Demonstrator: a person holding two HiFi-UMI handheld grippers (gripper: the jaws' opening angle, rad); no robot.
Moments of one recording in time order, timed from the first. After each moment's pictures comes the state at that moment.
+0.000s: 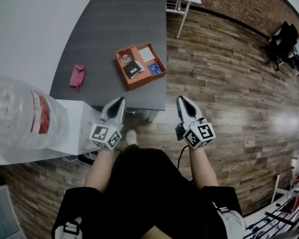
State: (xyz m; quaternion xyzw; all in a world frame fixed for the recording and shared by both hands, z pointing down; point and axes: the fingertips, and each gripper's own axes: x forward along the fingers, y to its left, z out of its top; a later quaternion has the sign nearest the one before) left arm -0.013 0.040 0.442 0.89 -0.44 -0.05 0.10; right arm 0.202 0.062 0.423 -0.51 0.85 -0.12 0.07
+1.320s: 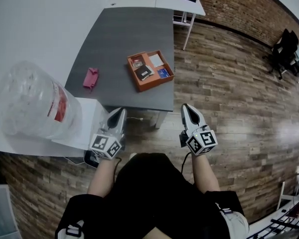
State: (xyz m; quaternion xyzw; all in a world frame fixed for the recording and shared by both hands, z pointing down) left arm -0.061 0.103 0.418 0.89 -0.45 -0.08 0.08; right arm 0.179 0.108 0.410 -0.52 0.85 -0.09 0.08
